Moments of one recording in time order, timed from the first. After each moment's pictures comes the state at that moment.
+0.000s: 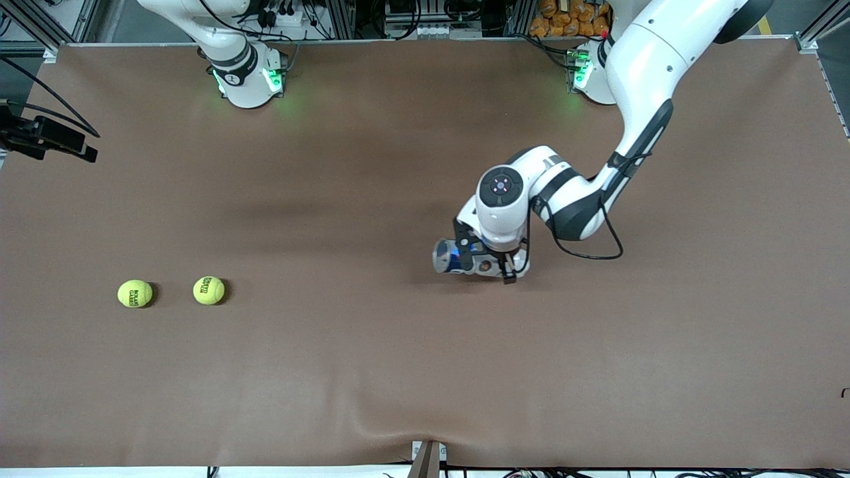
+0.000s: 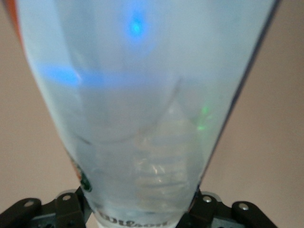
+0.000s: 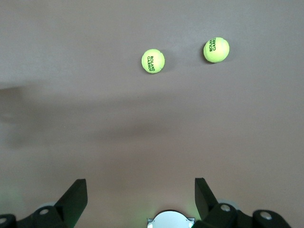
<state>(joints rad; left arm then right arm) -0.19 0.67 -0.54 -1.64 0.56 2.19 0.40 -0.07 -0.02 -0.04 -1.55 0.10 1.40 0.01</state>
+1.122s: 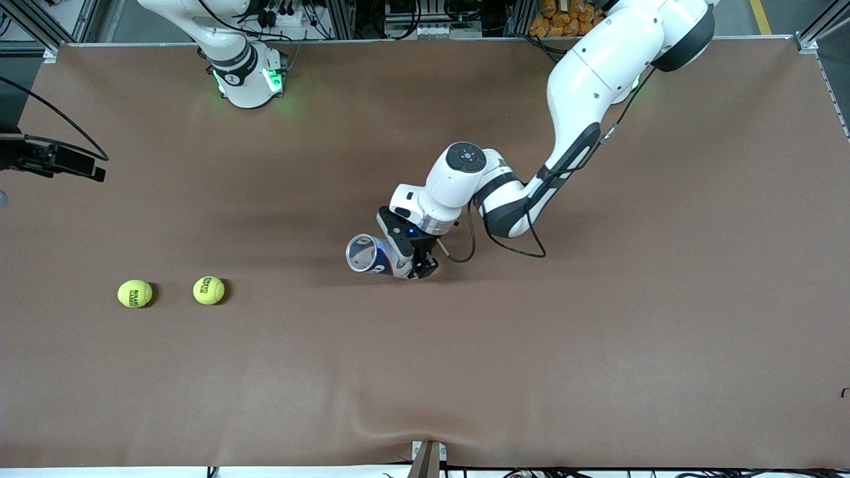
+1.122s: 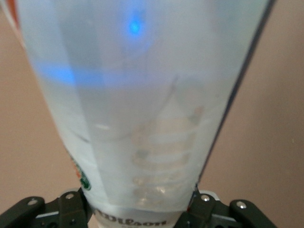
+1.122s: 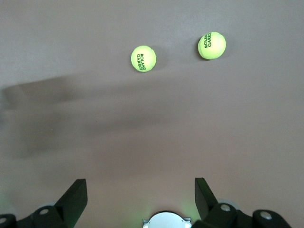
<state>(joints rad) -0.42 0.85 -0.44 -1.53 0.55 2.79 -0.05 -0.08 0.06 -0.04 -1.55 0.07 1.43 0.01</state>
